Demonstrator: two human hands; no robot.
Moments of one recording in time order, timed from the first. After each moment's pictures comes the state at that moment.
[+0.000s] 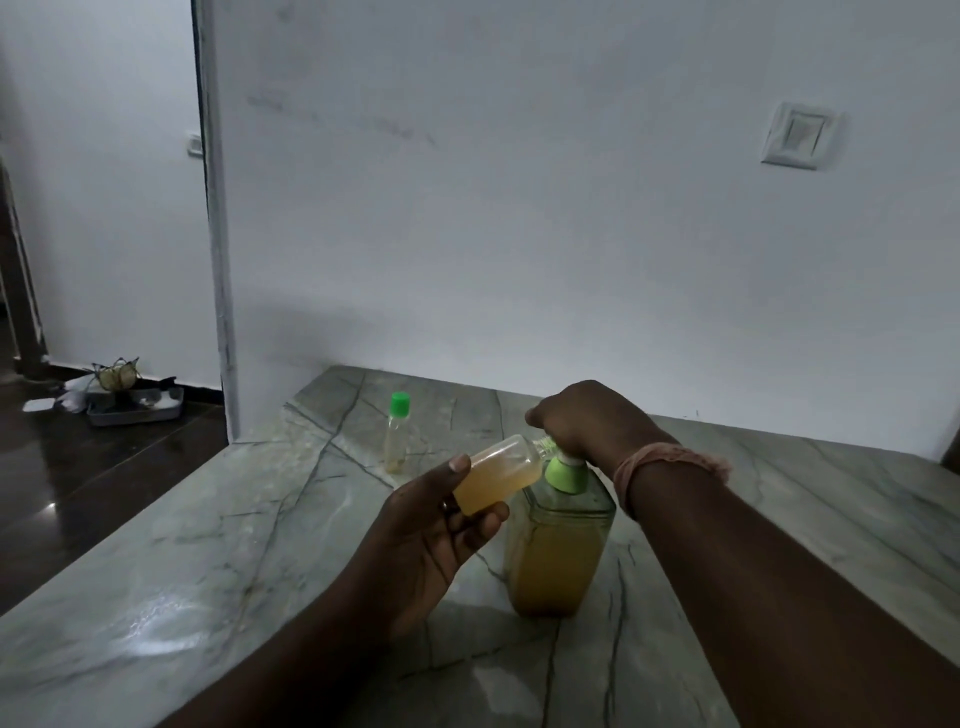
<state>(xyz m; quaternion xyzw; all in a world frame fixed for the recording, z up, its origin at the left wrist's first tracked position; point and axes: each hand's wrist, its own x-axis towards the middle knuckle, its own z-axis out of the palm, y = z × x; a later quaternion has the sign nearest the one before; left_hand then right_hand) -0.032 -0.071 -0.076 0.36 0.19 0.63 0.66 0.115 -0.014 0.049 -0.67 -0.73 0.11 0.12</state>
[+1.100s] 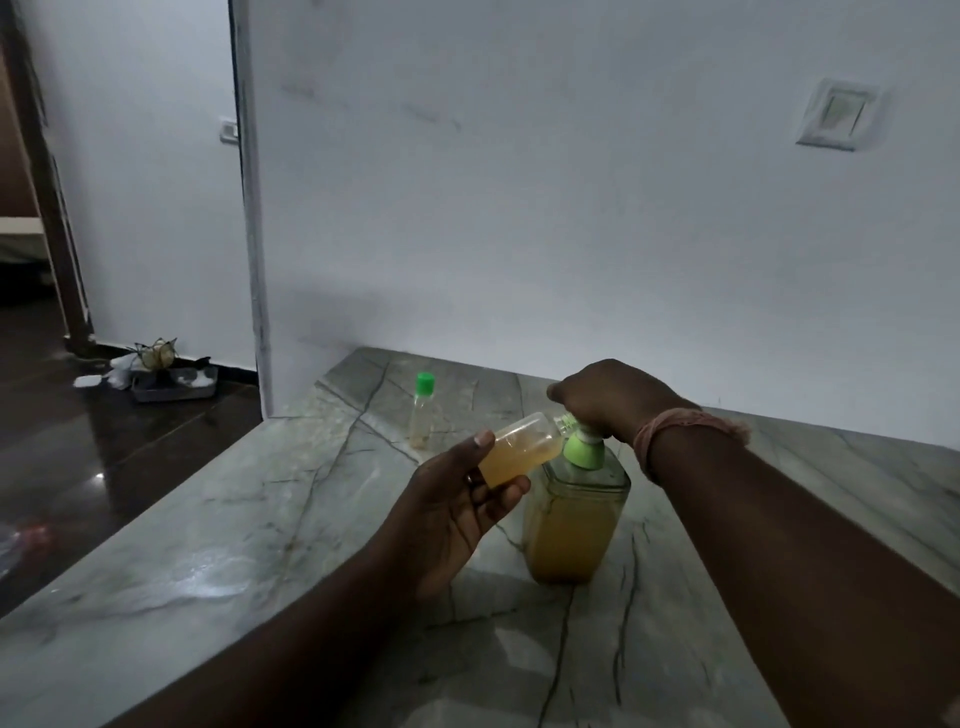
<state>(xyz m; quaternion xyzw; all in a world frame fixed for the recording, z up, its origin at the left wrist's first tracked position) -0.028 -0.086 -0.064 0.32 0.21 0.63 0.68 0.112 -0.013 0.056 -0.66 -0.72 0.12 0.14</state>
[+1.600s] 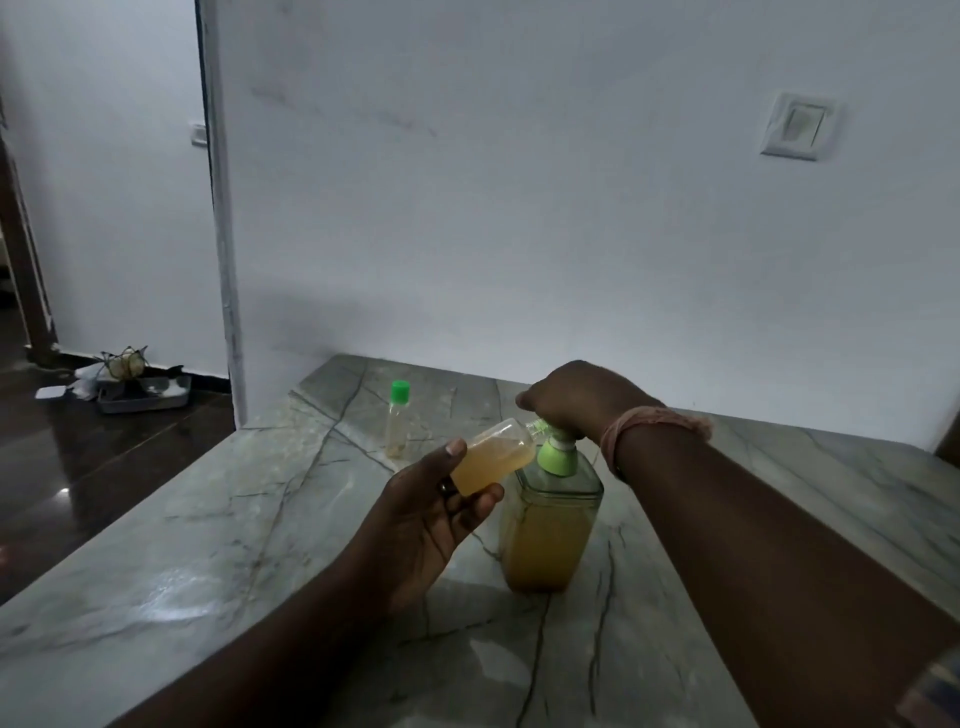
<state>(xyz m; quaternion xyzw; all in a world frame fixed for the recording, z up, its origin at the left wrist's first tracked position) -0.029 -0.081 -0.067 0.32 0.21 0.62 0.68 0.113 -0.002 0.055 -0.67 -0.72 0.12 0.14</state>
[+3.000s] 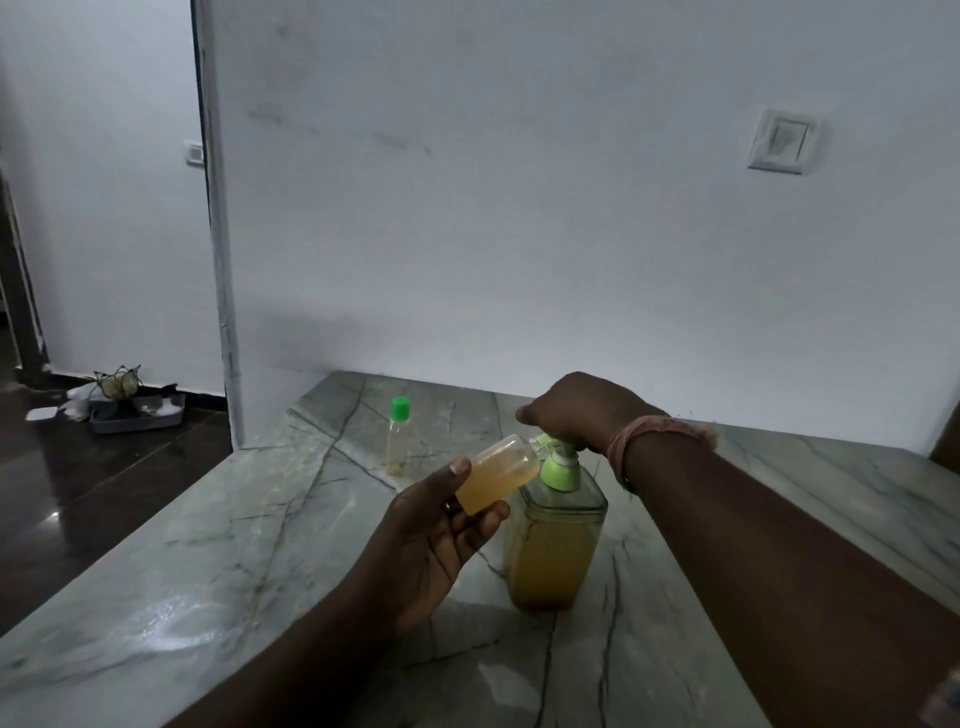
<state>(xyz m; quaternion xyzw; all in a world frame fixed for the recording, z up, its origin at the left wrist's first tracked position) -0.028 -0.082 -0.064 0.31 0.20 0.62 0.69 0.113 -0.001 0.060 -0.68 -0.71 0.11 0.13</state>
